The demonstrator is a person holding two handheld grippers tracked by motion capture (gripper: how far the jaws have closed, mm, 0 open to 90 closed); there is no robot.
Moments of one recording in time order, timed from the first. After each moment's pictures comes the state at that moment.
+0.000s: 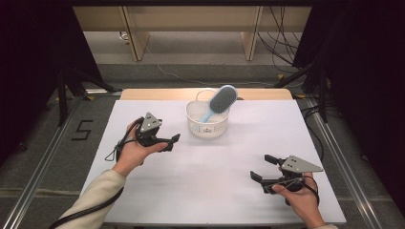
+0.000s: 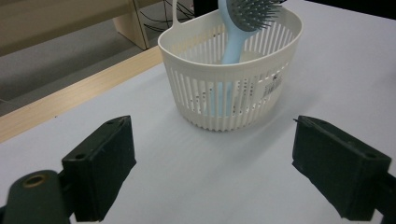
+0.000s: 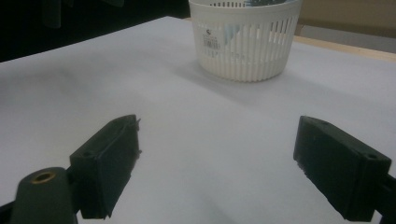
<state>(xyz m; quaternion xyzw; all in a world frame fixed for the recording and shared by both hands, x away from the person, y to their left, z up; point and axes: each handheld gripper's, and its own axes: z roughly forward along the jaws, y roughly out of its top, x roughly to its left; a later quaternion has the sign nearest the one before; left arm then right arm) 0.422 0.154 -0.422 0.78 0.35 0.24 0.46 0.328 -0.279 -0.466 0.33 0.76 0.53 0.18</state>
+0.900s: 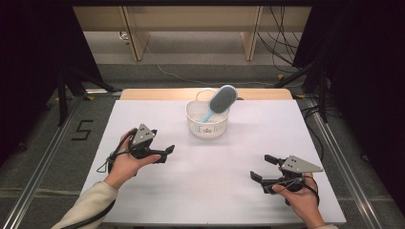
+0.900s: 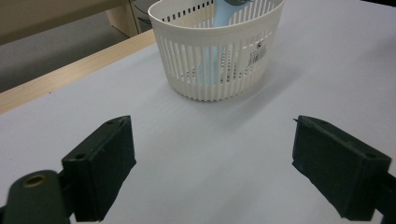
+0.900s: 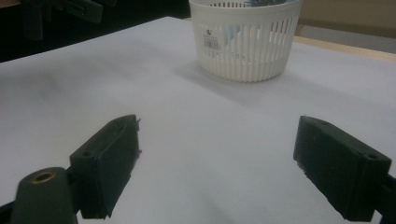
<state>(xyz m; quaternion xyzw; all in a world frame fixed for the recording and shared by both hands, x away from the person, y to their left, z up) 0.395 0.171 -0.435 0.78 0.35 0.23 0.46 0.328 -0.279 -0.466 0.33 0.76 0.53 0.18</state>
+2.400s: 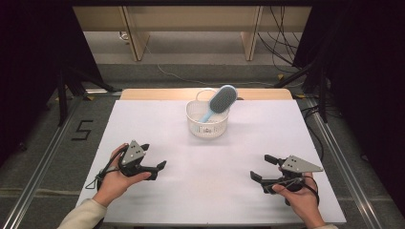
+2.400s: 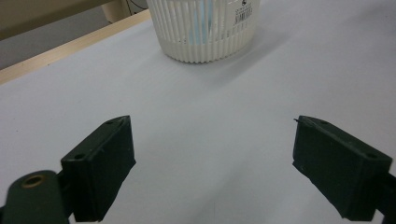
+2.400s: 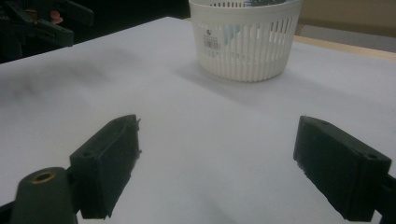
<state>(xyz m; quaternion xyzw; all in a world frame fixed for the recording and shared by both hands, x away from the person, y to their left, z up) 0.357 0.196 -0.459 0.79 0.34 0.23 0.45 0.328 -0.278 -0.466 0.33 0.76 0.53 0.18</state>
